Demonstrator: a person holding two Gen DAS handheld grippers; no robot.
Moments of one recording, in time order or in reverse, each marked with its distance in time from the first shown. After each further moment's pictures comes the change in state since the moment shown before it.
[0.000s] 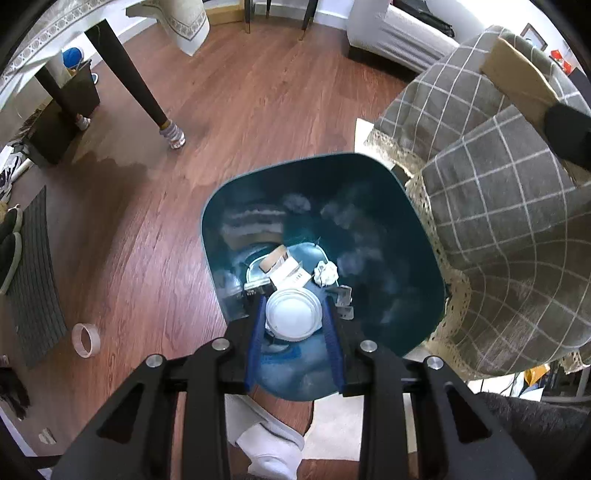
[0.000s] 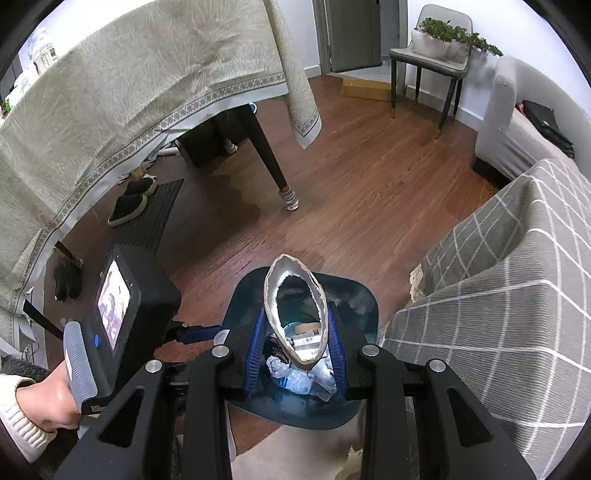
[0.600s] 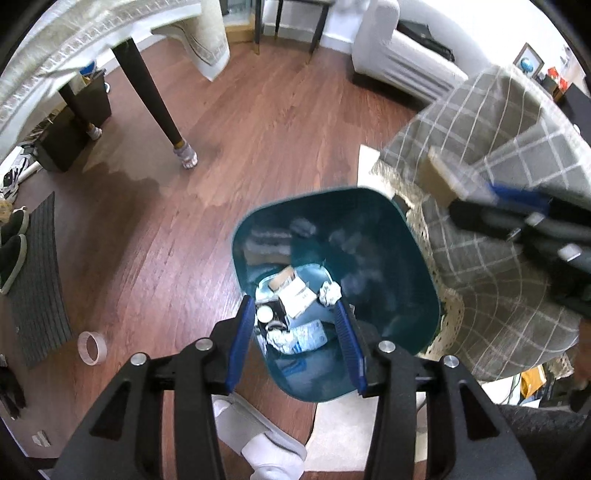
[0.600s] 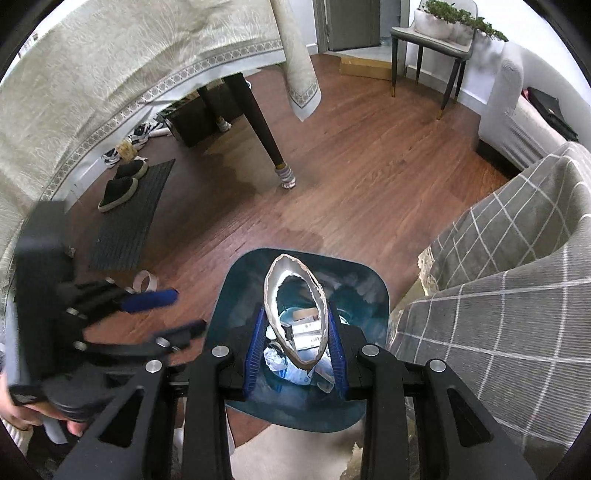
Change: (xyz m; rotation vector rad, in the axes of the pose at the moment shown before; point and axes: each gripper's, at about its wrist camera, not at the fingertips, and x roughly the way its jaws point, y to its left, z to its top) left arm -0.041 0.020 0.003 -0.032 -0.111 -0.006; right arm 0.038 0.001 -0.002 0.006 0.086 -0.022
